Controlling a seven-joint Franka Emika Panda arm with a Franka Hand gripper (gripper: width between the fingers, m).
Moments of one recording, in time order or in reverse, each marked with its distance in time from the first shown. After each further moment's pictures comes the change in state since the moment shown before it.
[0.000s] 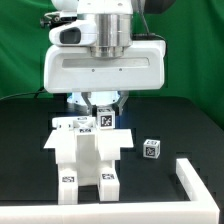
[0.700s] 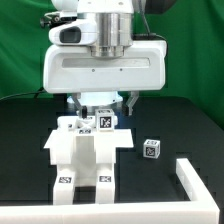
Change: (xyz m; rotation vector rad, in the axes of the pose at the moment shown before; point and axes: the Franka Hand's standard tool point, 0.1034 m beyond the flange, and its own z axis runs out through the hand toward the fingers) arm 0.004 0.001 -0.001 -0.003 0.005 -0.001
